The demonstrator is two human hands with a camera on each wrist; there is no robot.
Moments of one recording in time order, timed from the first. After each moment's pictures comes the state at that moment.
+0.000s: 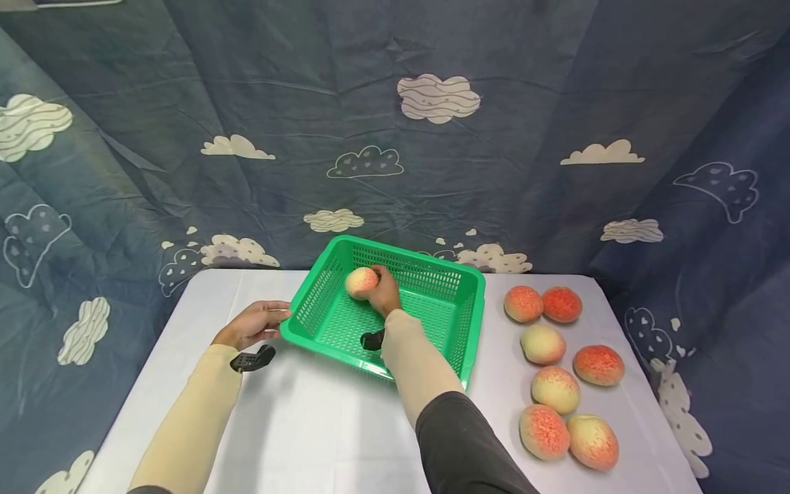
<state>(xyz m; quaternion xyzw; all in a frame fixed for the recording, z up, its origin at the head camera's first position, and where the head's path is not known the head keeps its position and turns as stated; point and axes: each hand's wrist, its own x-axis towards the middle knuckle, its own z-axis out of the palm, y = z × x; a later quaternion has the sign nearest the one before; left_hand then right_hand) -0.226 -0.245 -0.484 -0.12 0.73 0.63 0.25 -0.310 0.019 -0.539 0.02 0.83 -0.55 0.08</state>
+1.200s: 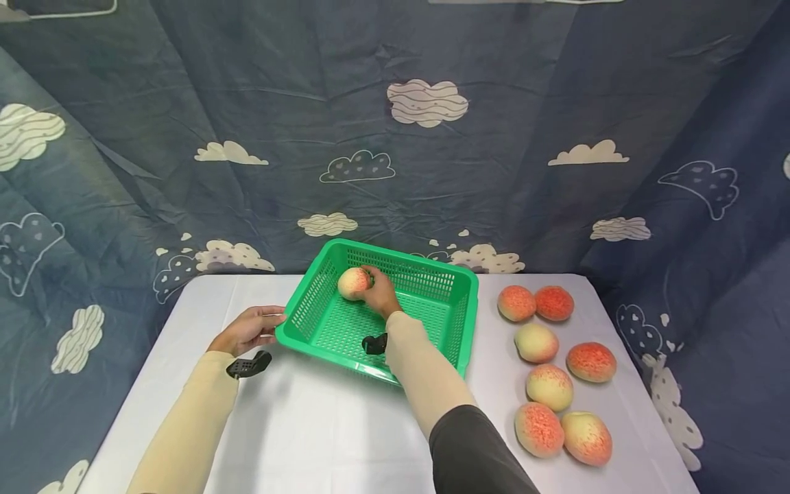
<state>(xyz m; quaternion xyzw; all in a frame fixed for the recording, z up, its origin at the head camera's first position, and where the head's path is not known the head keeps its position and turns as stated) -0.222 -0.244 -0.482 -0.12 0.73 0.63 0.25 -0.303 0.028 -0.520 -0.03 0.83 -0.54 0.10</state>
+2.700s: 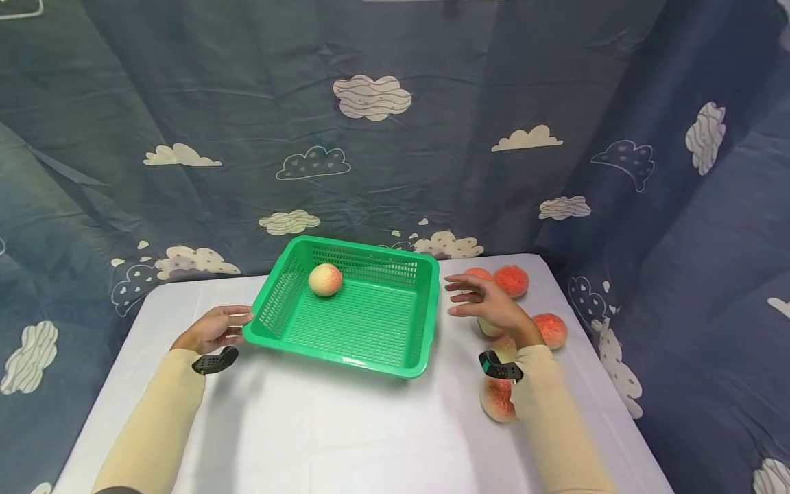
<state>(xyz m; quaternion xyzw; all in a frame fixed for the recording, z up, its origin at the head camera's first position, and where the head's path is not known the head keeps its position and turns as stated) -0.219 -0.243 -0.471 -0.10 0.72 0.62 0.29 -0.181 0.287 -0.433 -0.12 0.80 -0.57 0.15</state>
